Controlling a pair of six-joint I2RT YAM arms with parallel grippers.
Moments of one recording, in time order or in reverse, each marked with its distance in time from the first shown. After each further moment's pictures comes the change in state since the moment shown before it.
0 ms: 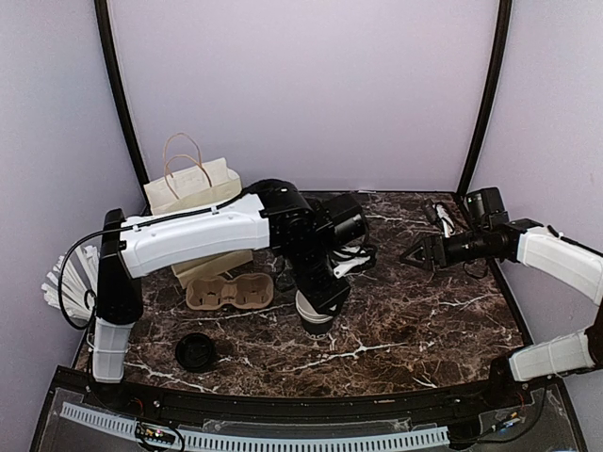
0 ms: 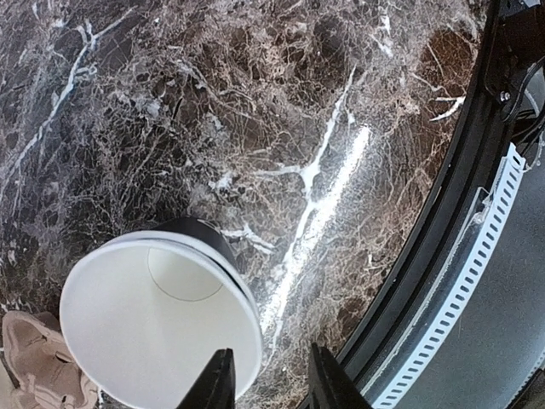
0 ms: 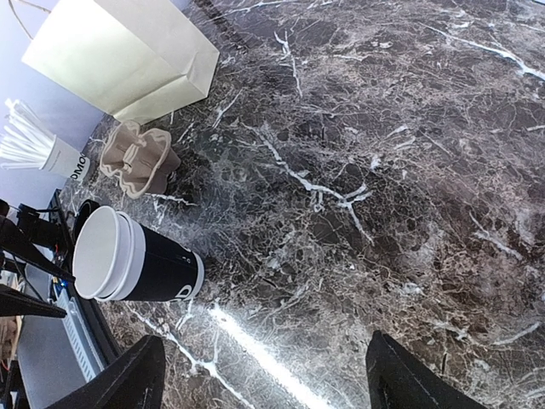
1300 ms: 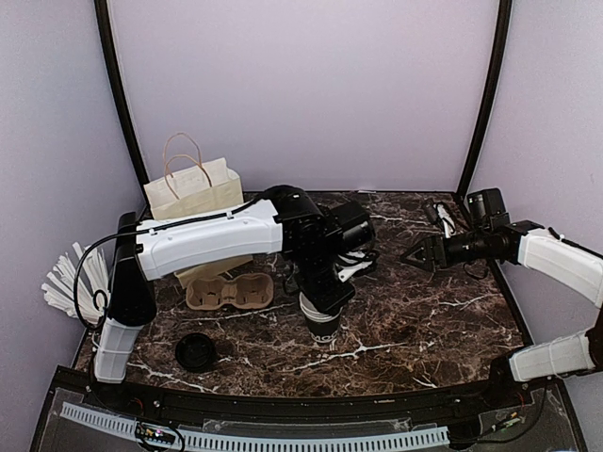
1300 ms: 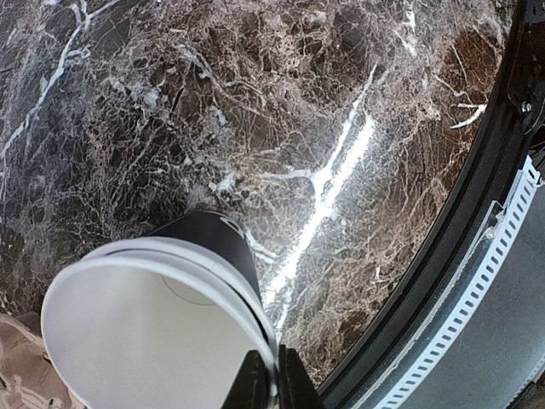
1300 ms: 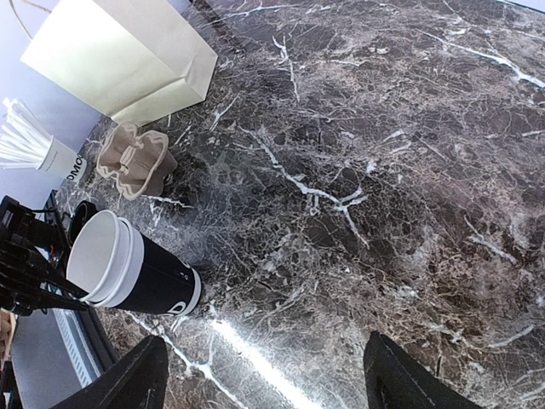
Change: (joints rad) left arm 0.000 0.081 0.053 -0.021 -0.004 -0.048; right arm 0.000 -0.014 -0.018 0.021 0.012 -0.006
